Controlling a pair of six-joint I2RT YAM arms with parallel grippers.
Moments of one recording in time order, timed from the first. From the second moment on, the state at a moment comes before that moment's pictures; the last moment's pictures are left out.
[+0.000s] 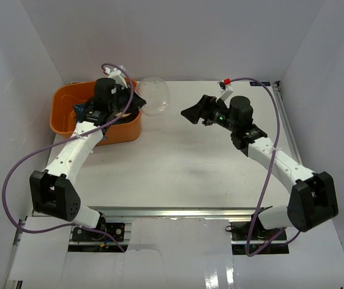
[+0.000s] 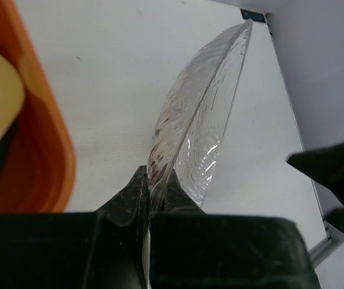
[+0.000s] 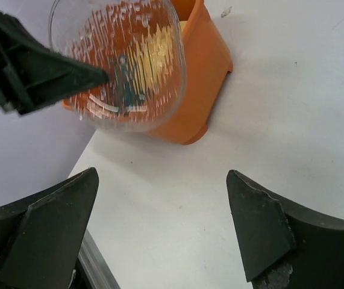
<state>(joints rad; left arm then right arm) -0.31 1.47 1.33 -0.25 0.25 -0.47 0.46 1.41 1.03 0.23 -0.40 0.61</state>
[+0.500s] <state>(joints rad) 0.14 1.53 1.30 -0.25 -0.02 -0.56 0.46 1.20 0.83 0.18 -0.38 0.53</state>
